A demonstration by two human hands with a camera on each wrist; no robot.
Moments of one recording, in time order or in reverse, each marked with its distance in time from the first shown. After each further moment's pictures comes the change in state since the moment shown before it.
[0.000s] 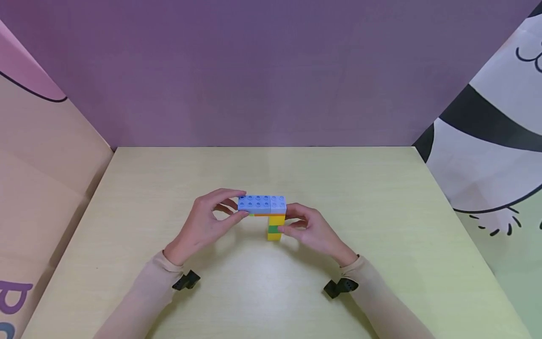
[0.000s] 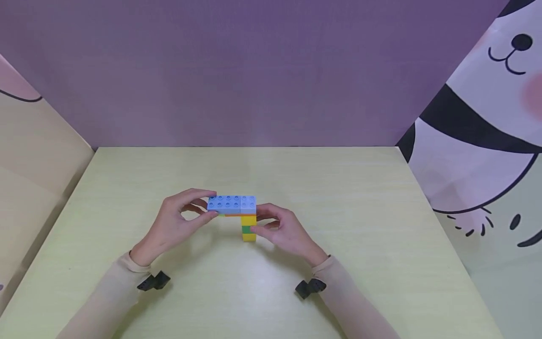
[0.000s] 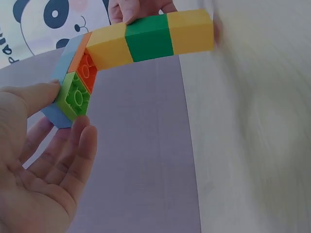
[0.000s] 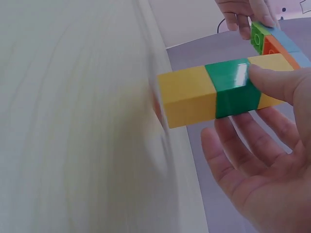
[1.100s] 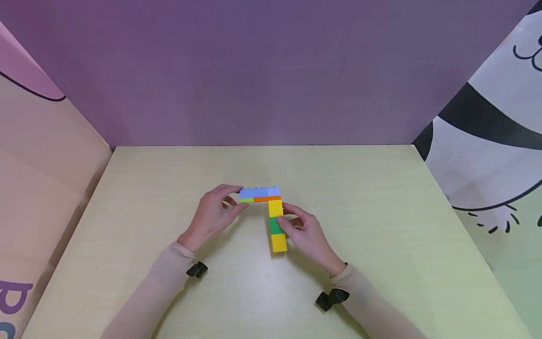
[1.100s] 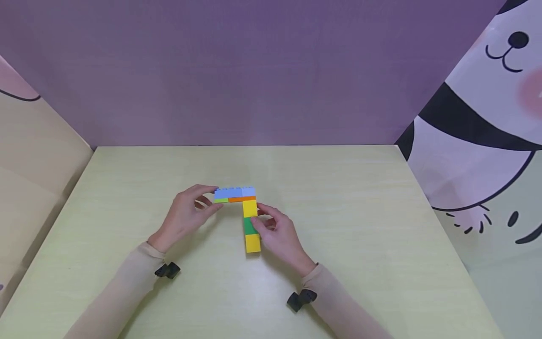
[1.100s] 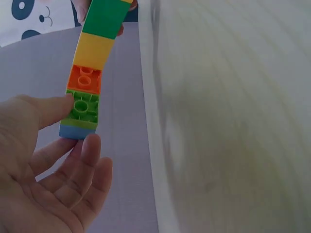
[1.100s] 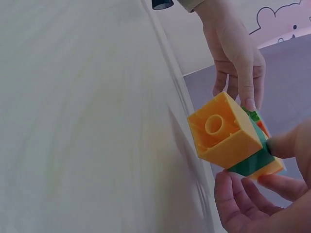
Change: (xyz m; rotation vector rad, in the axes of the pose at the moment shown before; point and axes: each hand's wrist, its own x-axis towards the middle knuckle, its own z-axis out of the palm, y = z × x) left_hand 0.018 -0.036 0.018 0.221 0.011 -0.164; right_hand -0.007 -0.007 0.029 0.029 0.225 0.213
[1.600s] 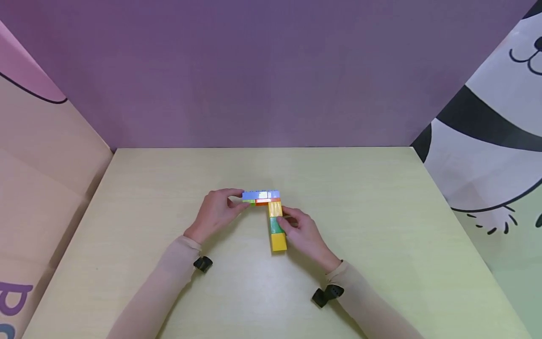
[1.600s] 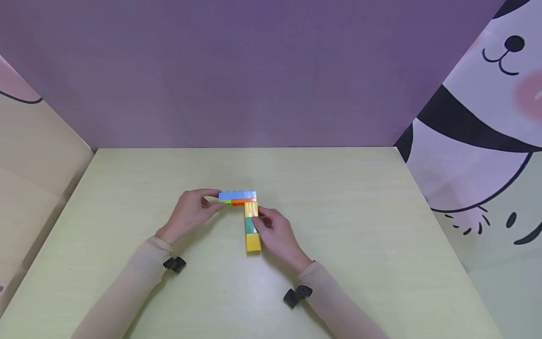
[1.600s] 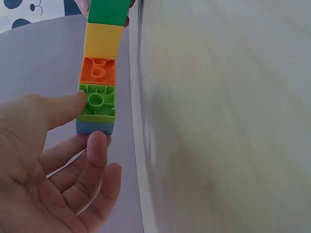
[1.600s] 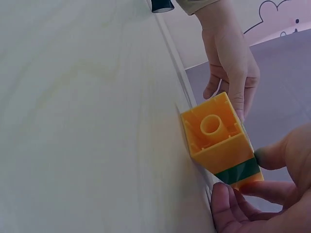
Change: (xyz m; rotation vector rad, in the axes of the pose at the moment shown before) left_hand 0.016 -0.015 0.011 0.020 -0.083 -0.120; right_hand 0.011 0.002 0.008 -0.110 0.023 0.049
